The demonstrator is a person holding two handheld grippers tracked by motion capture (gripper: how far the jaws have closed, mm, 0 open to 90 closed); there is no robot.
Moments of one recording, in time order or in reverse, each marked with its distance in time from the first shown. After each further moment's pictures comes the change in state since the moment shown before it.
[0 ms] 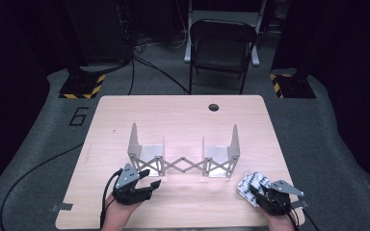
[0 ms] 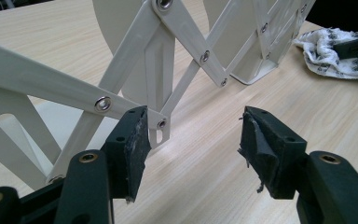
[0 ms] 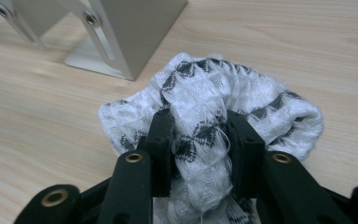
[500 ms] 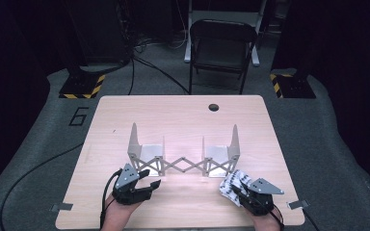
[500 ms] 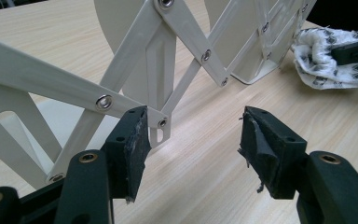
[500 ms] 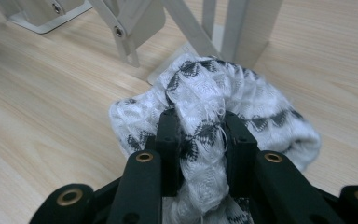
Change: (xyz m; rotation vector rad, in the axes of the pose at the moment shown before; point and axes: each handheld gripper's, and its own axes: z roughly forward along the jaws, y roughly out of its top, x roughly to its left) left arm 0.001 0.000 0.000 0.002 0.003 0.003; right arm 0.054 0.020 0.010 -0.027 0.112 -0.189
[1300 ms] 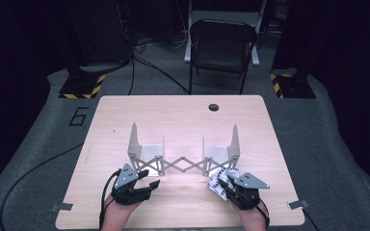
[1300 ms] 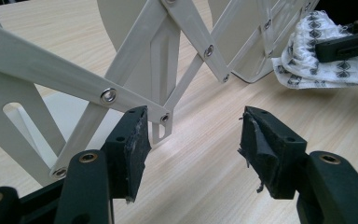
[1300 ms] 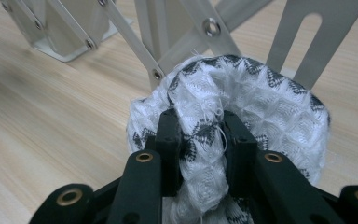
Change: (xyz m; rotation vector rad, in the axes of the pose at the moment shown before) left arm 0.002 -0.002 -0.001 0.005 -0.002 -0.018; right arm 0.024 0.020 0.021 -0.051 0.020 -0.009
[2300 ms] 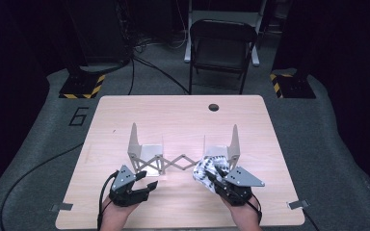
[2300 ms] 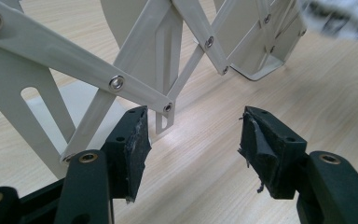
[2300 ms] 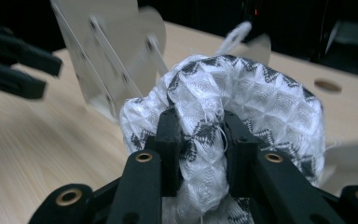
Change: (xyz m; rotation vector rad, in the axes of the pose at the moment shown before) left arm 0.000 -0.004 -0.006 -0.002 0.022 -0.002; right arm 0.038 0.057 -0.019 -0.179 0.083 -0.112
